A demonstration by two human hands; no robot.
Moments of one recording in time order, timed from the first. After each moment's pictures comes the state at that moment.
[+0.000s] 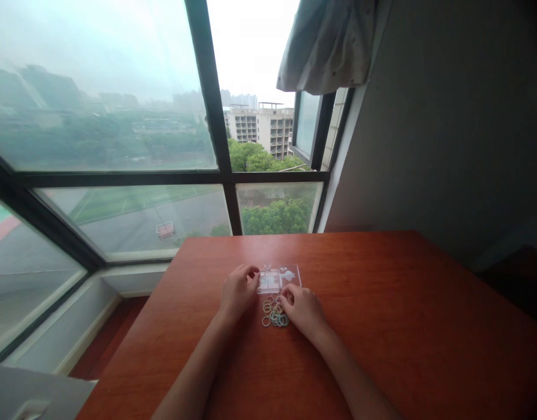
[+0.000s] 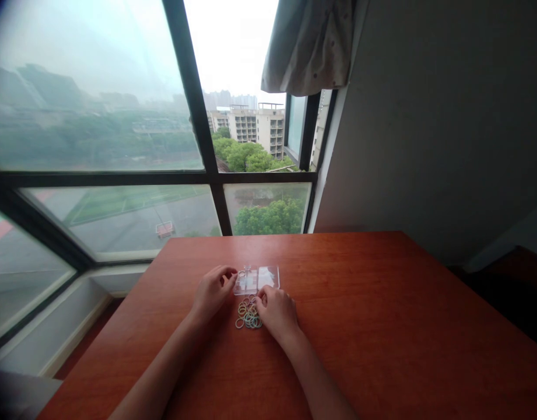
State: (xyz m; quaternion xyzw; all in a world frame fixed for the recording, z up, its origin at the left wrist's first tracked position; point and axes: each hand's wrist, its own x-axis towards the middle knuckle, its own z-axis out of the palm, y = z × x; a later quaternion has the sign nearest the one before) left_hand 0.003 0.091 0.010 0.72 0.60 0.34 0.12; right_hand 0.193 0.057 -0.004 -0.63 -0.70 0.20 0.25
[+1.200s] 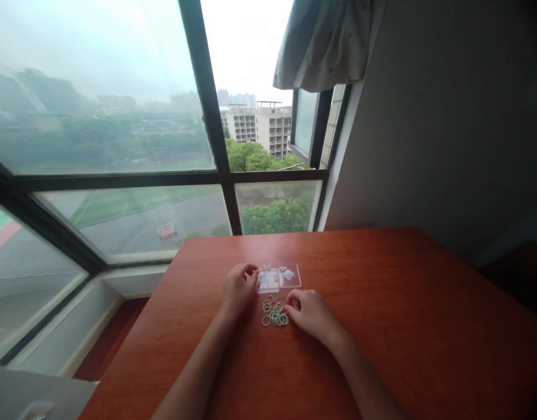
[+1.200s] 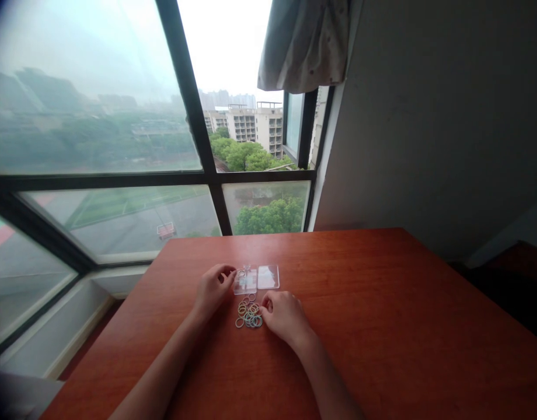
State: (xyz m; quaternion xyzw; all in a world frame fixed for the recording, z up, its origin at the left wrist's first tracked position) left_hand 0.000 0.100 0.003 0.69 0.60 0.37 0.12; right_hand 0.212 0.048 0.008 -0.60 -0.74 0.24 0.22
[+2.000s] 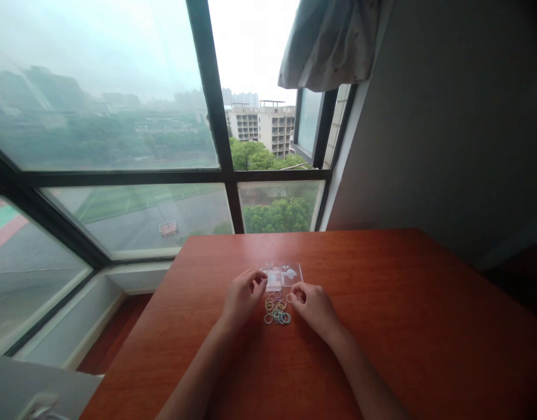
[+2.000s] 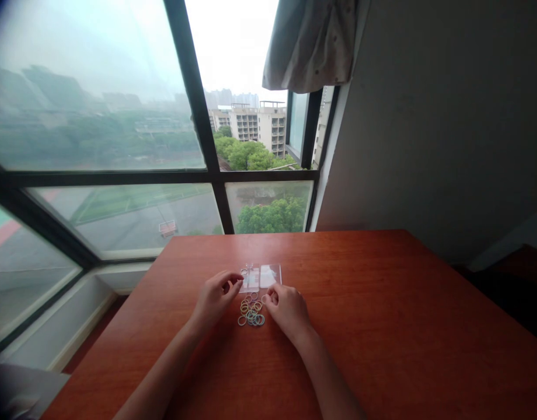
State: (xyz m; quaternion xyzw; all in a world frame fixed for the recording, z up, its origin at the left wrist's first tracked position) left_hand 0.010 0.071 0.018 0.73 0.55 0.36 0.20; right_hand 0.213 0.054 0.002 -0.60 -0.71 0.22 0.28
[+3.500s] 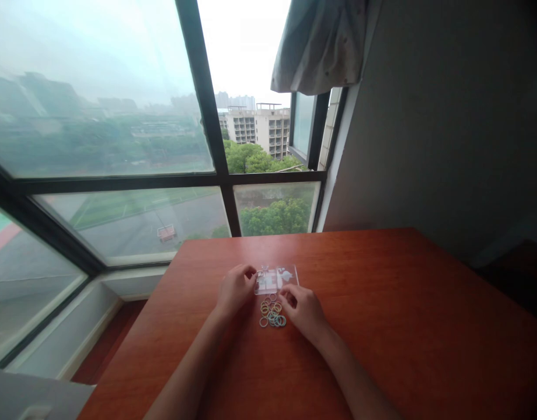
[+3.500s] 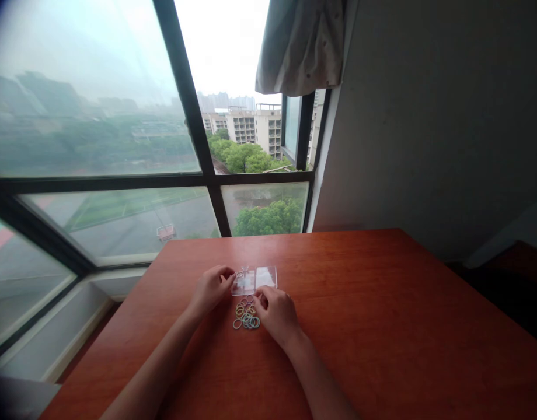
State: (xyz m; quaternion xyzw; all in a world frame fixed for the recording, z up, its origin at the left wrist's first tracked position) left_hand -0.004 0.106 0.010 0.73 0.61 0.28 0.13; right_hand 0.201 0.052 -0.005 -0.52 -0.73 0.22 0.38
